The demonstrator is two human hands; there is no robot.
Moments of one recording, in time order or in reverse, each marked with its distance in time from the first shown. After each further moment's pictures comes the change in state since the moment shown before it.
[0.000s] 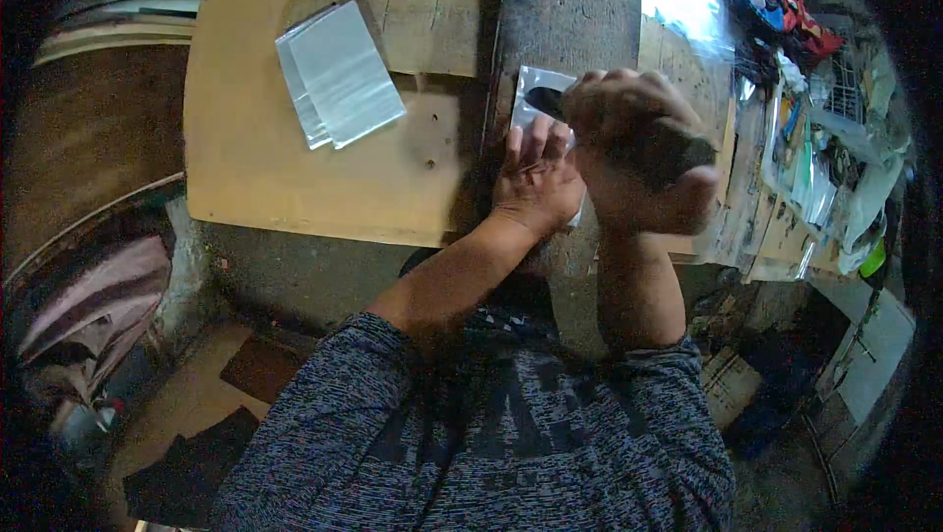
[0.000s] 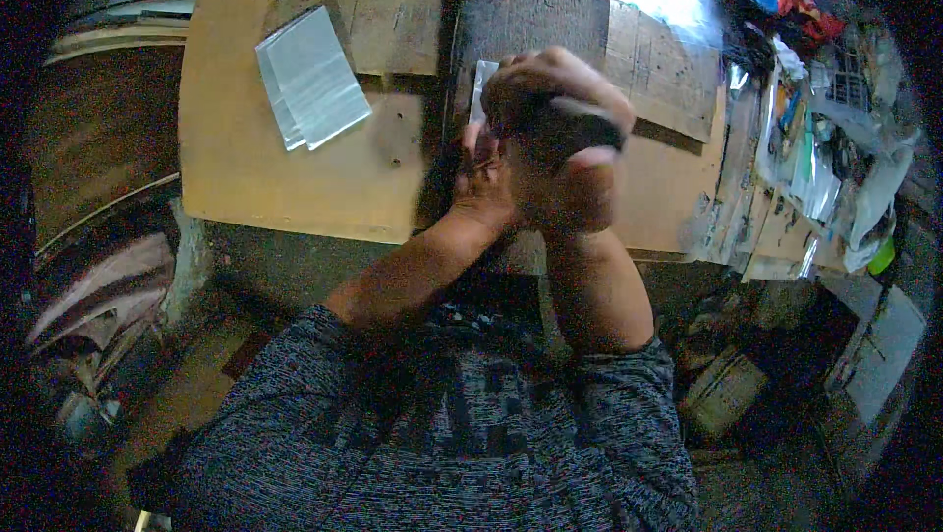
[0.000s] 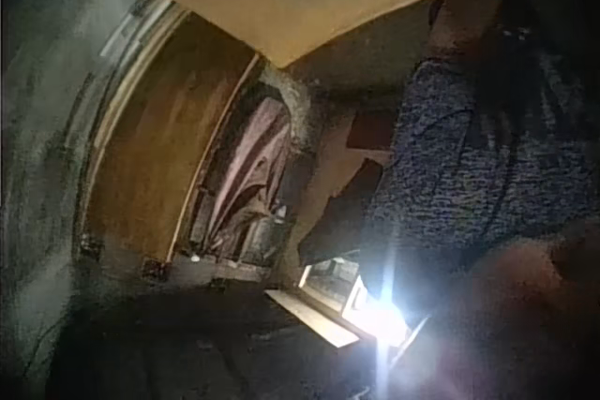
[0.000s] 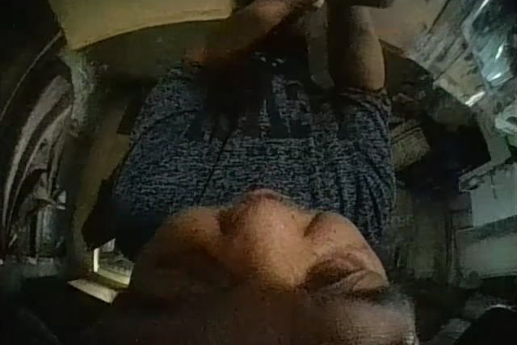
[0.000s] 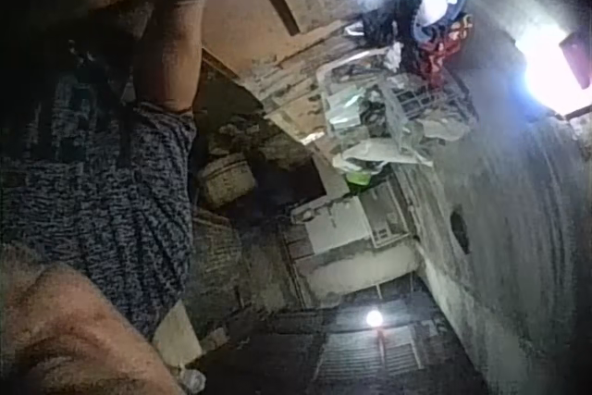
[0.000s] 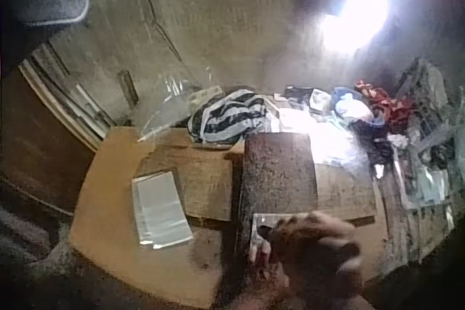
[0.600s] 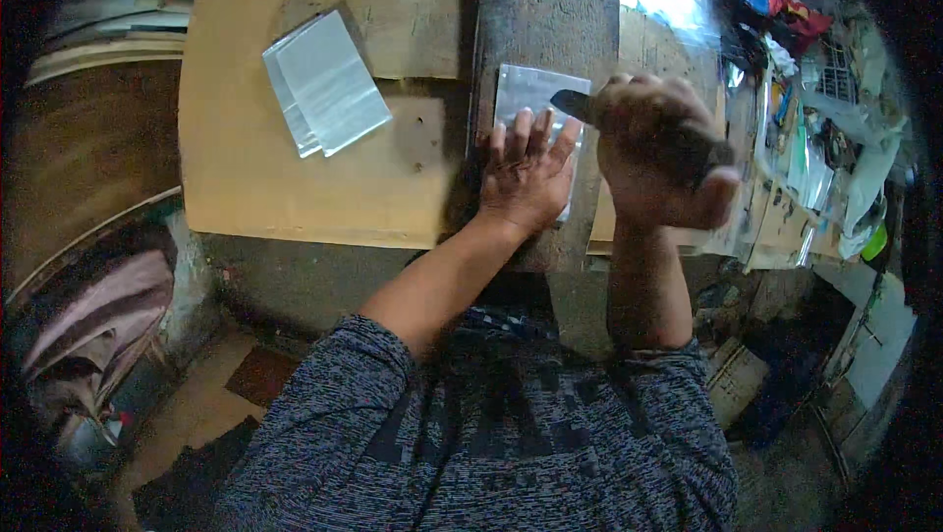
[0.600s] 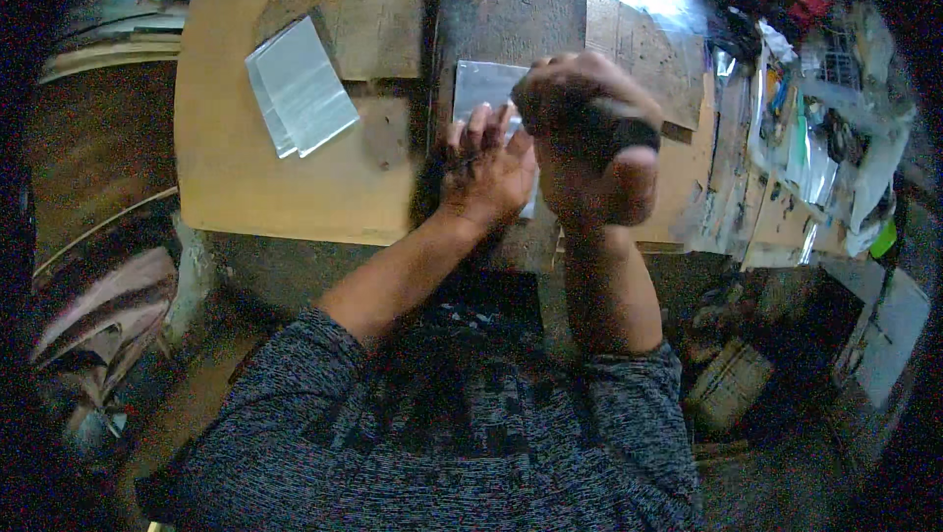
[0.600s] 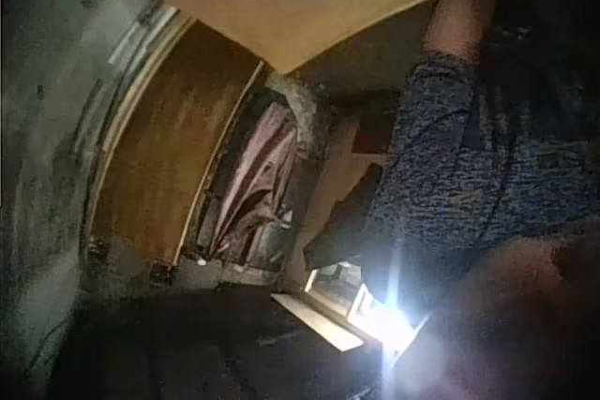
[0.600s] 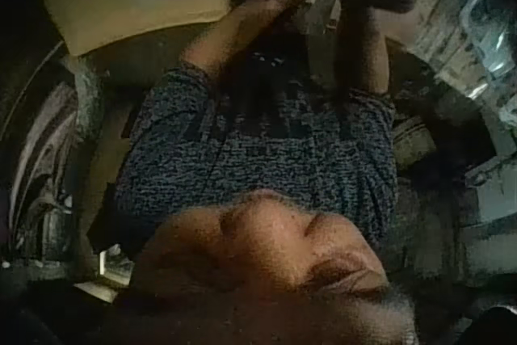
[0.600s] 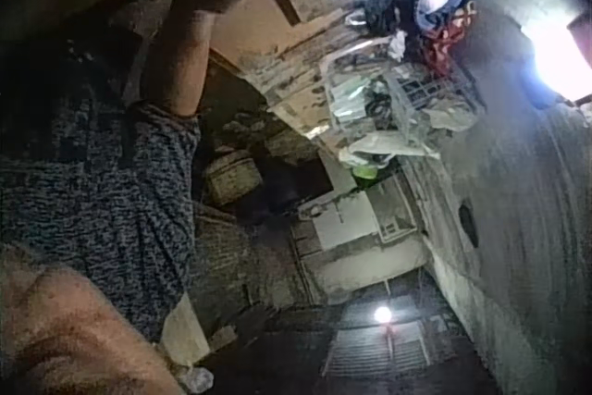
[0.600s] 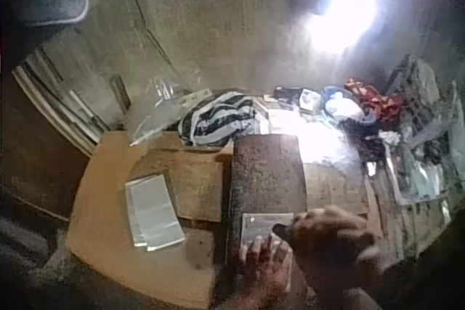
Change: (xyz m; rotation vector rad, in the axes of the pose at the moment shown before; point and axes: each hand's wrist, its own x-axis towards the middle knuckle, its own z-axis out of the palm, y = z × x) left_hand 0.001 0.000 0.002 -0.001 -0.098 0.003; right_hand 0.002 -0.030 0.010 -0.091 0.449 -0.062
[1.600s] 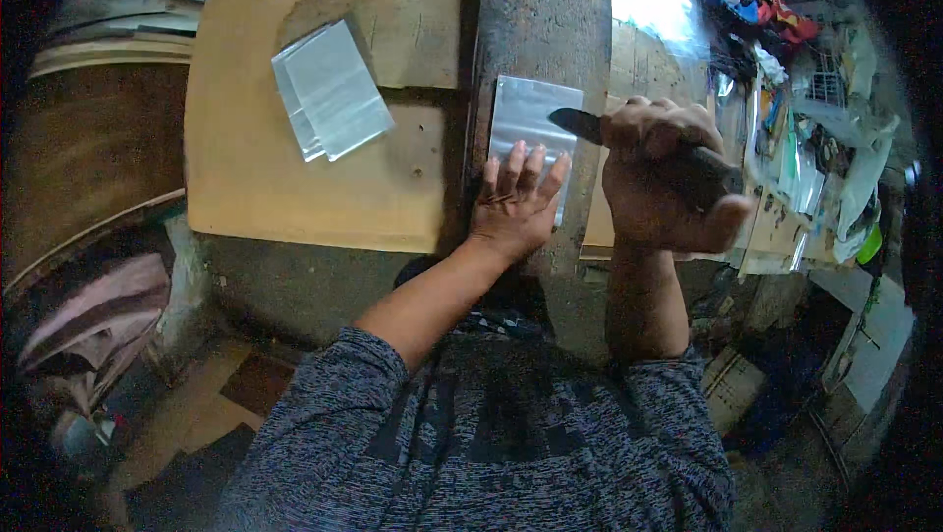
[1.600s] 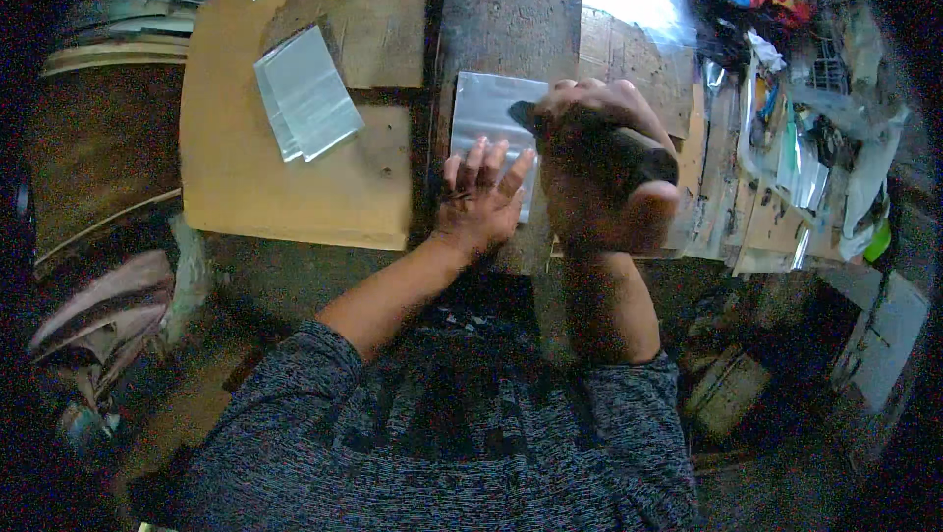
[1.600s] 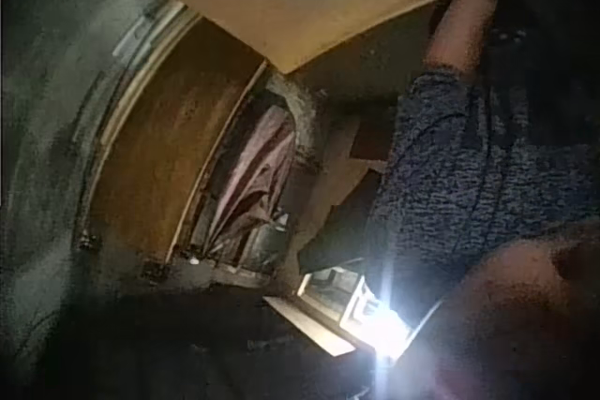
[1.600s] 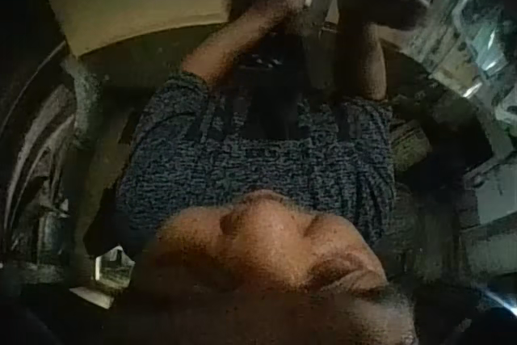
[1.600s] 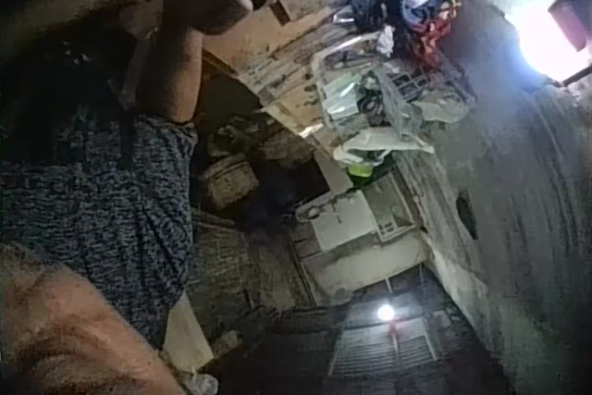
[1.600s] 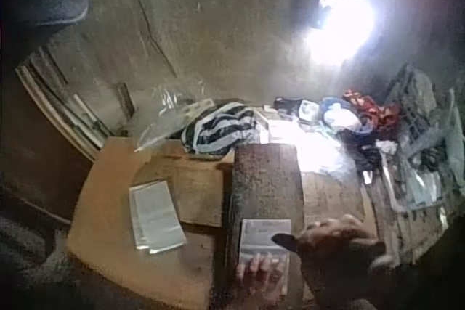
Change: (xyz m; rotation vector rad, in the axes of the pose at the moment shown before) left_hand -0.035 0.003 -0.008 -0.015 0.003 0.079; right_hand -0.007 -0.003 -0.010 0.121 -0.190 -0.015
